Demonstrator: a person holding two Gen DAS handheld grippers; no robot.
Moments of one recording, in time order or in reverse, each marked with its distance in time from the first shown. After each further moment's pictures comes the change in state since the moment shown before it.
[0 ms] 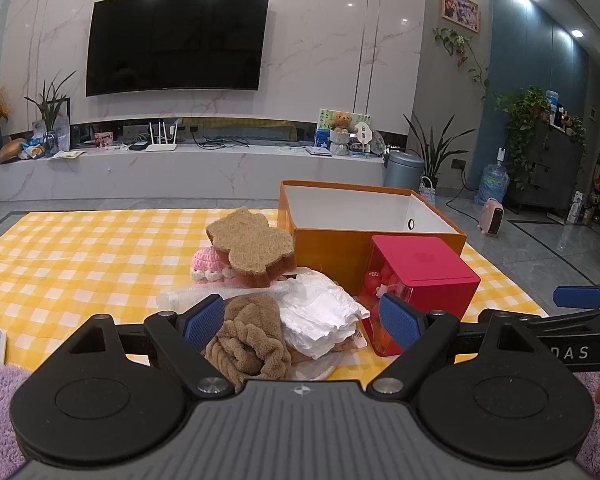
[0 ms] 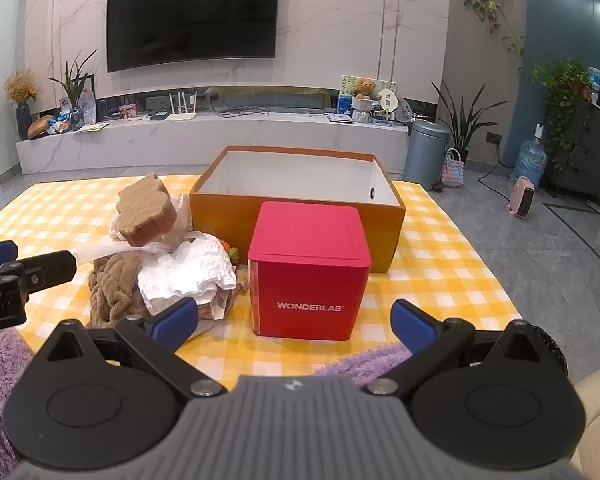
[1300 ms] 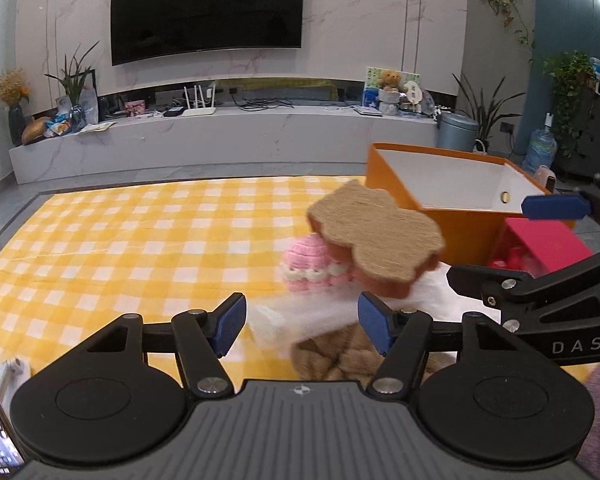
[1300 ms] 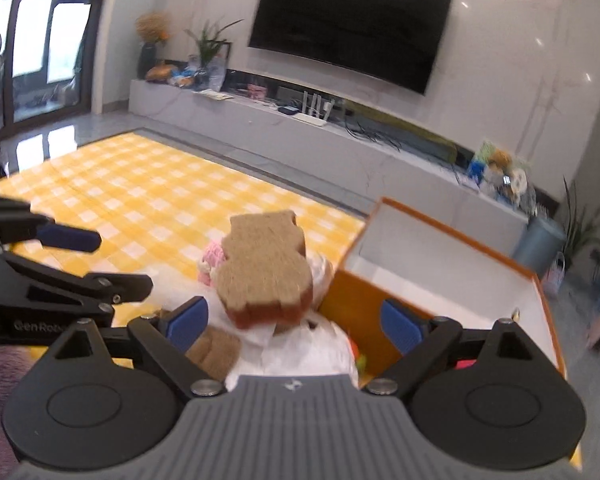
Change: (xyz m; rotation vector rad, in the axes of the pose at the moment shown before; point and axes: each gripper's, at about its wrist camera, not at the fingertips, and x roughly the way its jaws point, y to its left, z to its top) left arm 0.085 0.099 0.025 0.008 0.140 0.122; right arm 0.118 0.126 0.066 -0.407 -0.057 0.263
